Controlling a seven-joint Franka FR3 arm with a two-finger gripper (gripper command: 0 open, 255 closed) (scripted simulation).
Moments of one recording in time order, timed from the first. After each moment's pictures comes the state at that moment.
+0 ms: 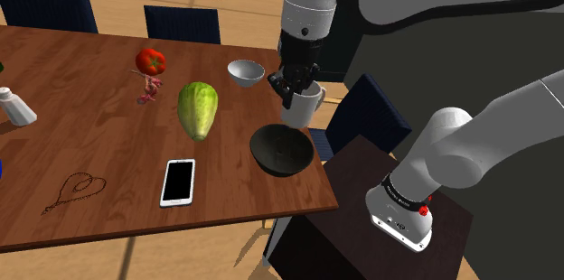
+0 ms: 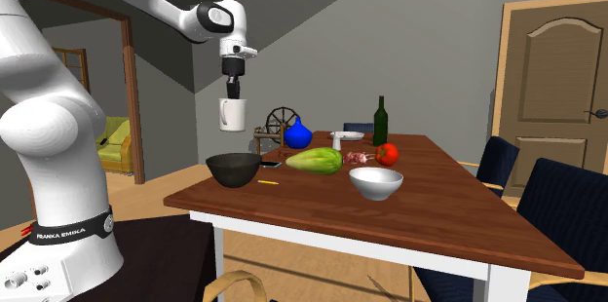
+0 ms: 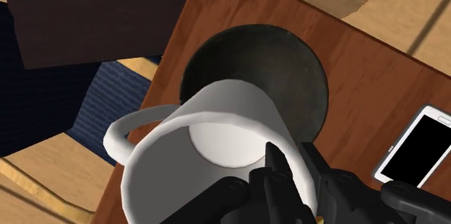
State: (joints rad) arm 0.25 -0.43 0.38 -2.25 0.13 1.79 0.68
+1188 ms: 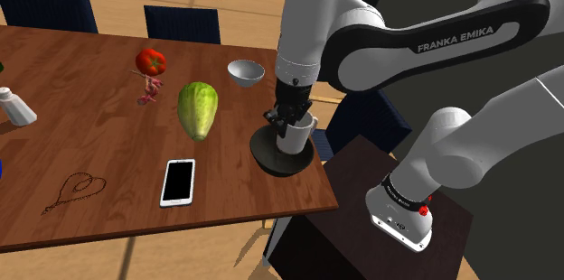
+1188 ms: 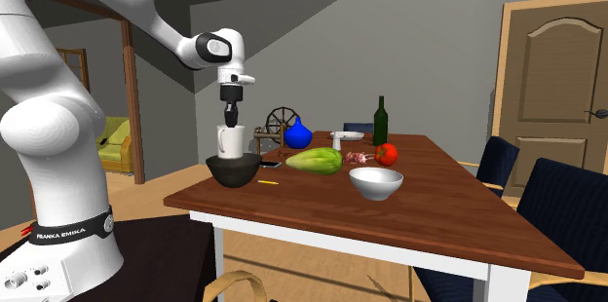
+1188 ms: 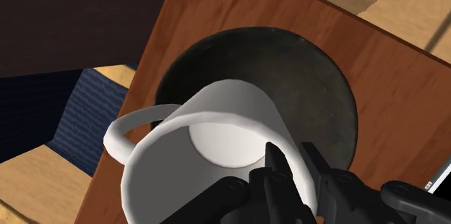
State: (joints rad) arm 0.27 -0.39 0.43 -2.45 0.15 2.03 0.70
